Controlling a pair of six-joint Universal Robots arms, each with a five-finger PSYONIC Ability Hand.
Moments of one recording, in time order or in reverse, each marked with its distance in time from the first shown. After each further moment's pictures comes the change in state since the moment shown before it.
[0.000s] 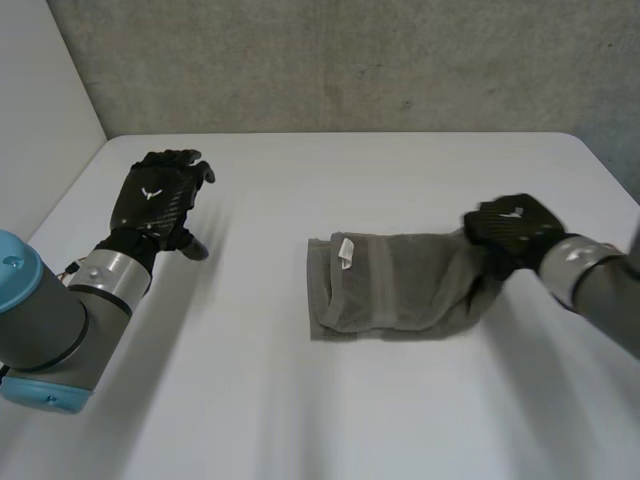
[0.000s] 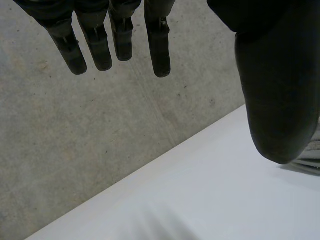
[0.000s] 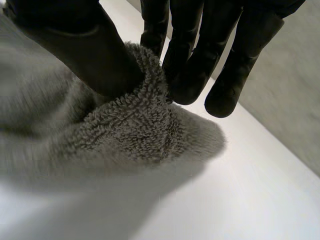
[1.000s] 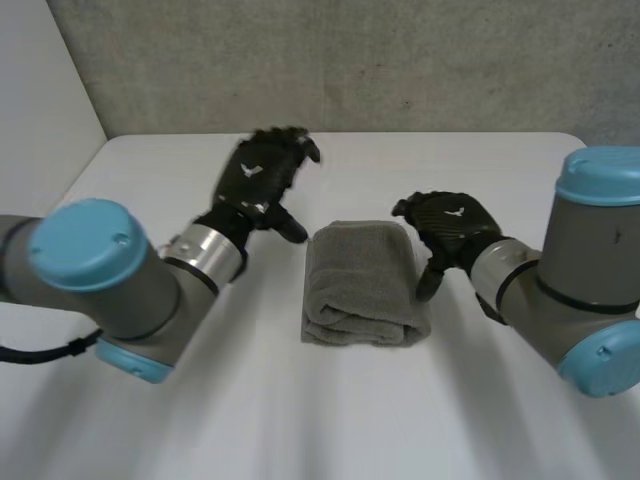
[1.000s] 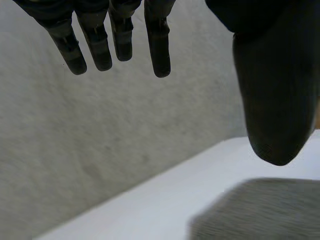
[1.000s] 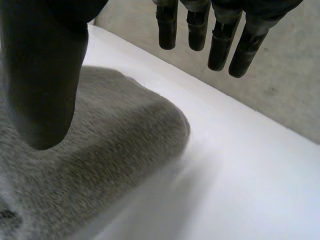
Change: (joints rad) left arm -0.265 -0.177 0.323 -0.101 -0.005 -0.190; right arm 0.215 0.059 -0.094 -0.005 0.177 0.340; left_hand 0.000 0.000 0.000 0.000 0.000; right_hand -1.045 -1.042 -1.089 -1.079 -1.084
